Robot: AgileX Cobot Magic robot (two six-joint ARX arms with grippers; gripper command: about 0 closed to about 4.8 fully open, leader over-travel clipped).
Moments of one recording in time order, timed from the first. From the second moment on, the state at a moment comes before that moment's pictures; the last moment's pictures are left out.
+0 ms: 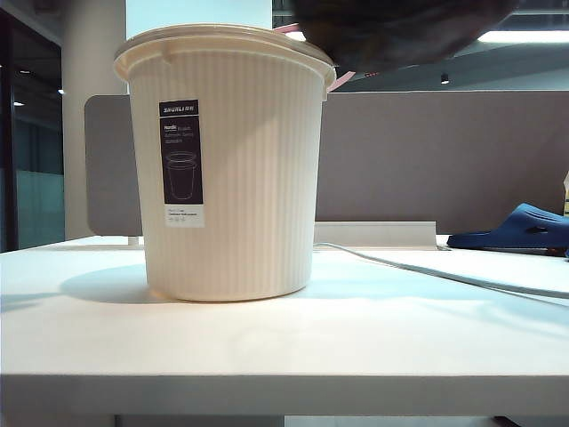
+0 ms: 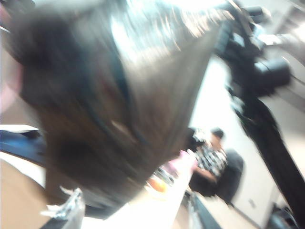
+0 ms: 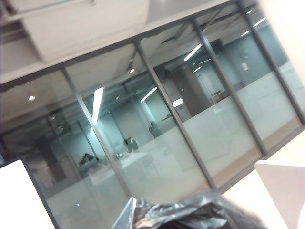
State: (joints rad) left arm -0.20 1.09 0.89 0.66 0.86 -0.91; right arm -0.02 1.65 2.21 0.22 -0.93 1.18
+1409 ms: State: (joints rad) left arm -0.18 1.11 0.89 0.53 0.91 -0.75; right arm -0.24 1.66 2.22 -0.17 -0.85 0.63
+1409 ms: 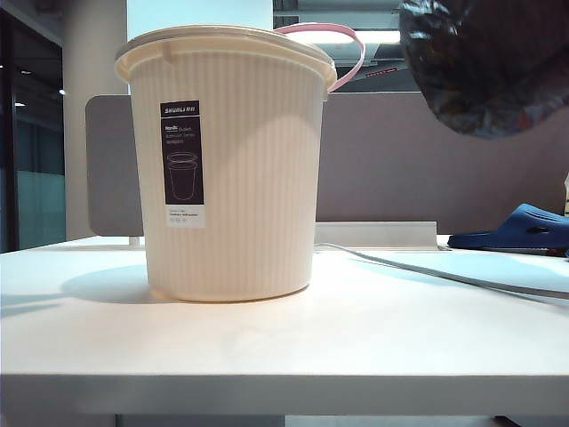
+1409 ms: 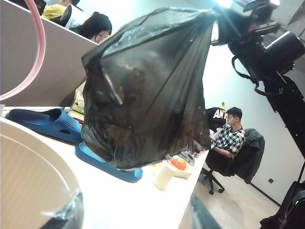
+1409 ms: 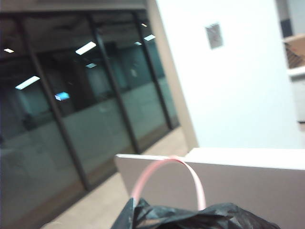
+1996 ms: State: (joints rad) left arm -0.18 1.11 0.89 0.49 0.91 -0.73; right arm -0.23 1.68 2.22 -0.29 -0.74 0.42
